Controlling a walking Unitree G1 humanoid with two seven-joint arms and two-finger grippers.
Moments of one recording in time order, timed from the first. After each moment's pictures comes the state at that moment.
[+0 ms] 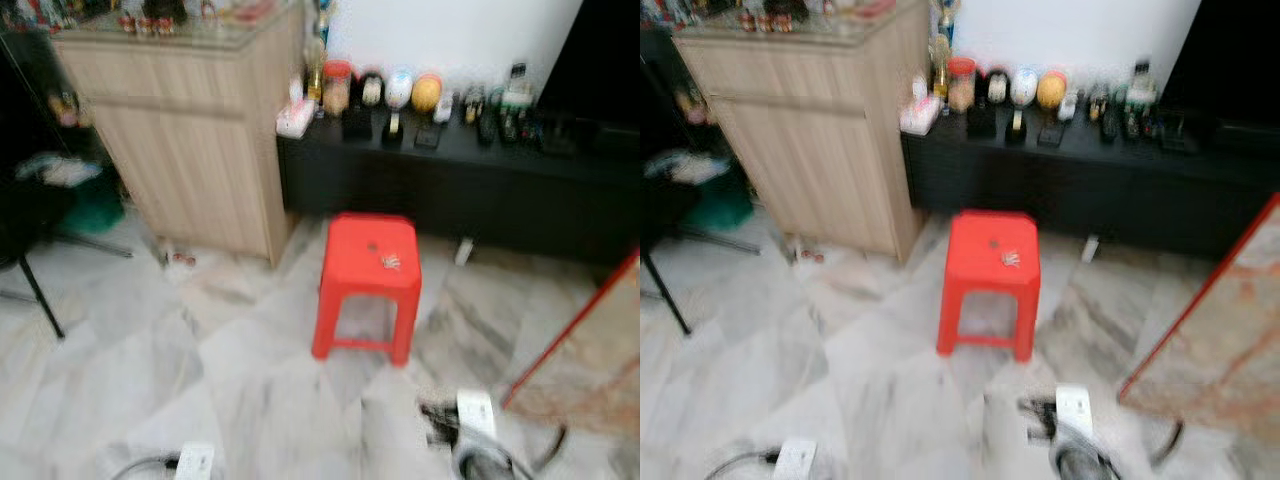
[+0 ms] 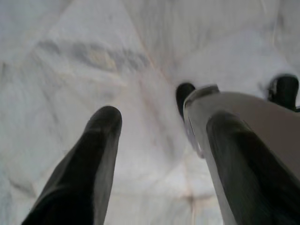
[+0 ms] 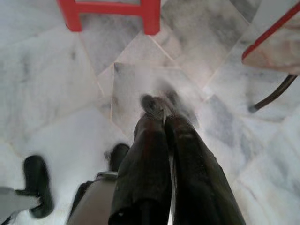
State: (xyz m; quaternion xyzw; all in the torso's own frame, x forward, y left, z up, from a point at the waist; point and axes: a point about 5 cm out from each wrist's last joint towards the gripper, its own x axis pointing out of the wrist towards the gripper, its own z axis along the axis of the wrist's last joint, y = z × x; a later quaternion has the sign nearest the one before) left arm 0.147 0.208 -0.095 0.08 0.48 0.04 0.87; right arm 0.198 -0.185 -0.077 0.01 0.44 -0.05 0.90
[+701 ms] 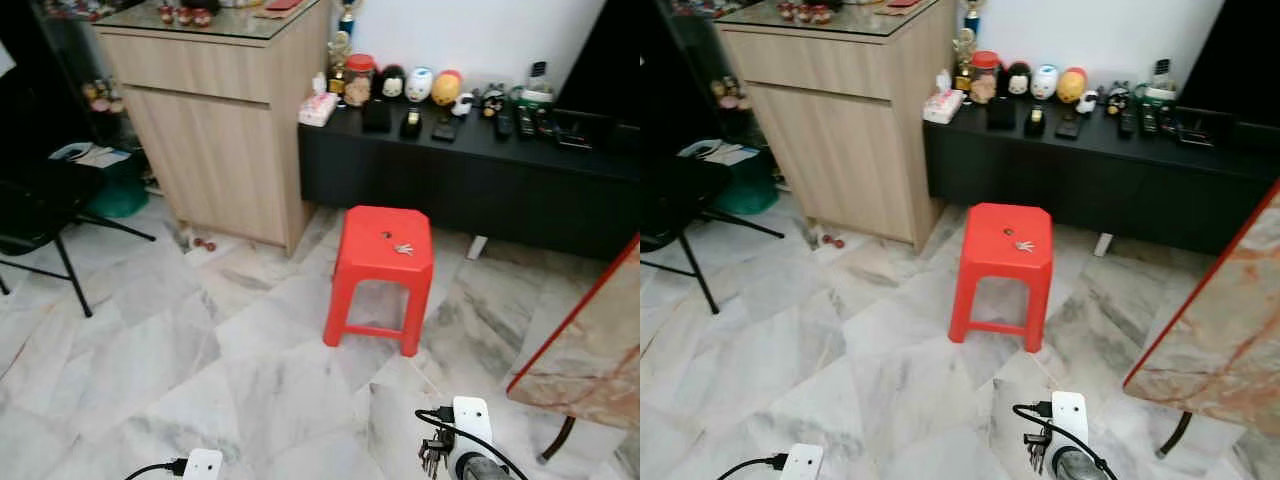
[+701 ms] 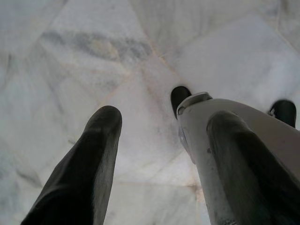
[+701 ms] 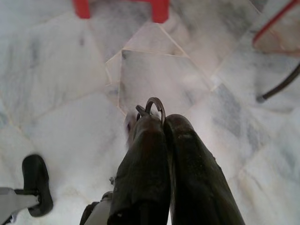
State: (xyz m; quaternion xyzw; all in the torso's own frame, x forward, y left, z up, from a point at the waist) left arm 0.153 0.196 -0.095 0.09 0.48 0.01 0.87; right arm 0.199 -0.186 -0.076 0.00 0.44 -0.06 0.90
